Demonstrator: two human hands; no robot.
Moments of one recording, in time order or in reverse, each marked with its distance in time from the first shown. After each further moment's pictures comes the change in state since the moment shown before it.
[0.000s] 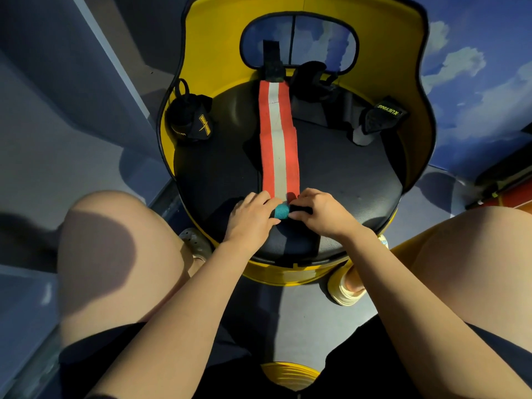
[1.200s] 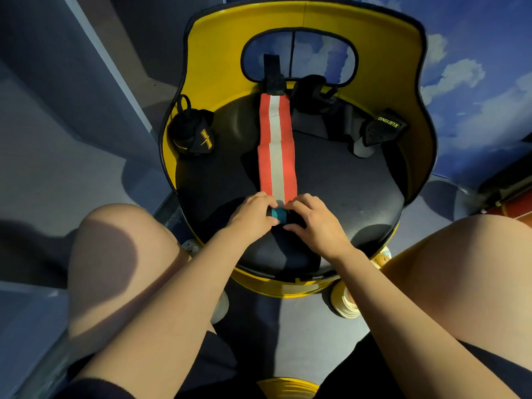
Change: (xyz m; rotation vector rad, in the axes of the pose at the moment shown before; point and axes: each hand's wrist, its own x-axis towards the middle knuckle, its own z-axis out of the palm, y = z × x) left_hand 0.036 -0.008 -0.021 -0.330 -0.204 -0.181; right_hand 0.003 -0.003 0.018 -0.078 0.277 -0.147
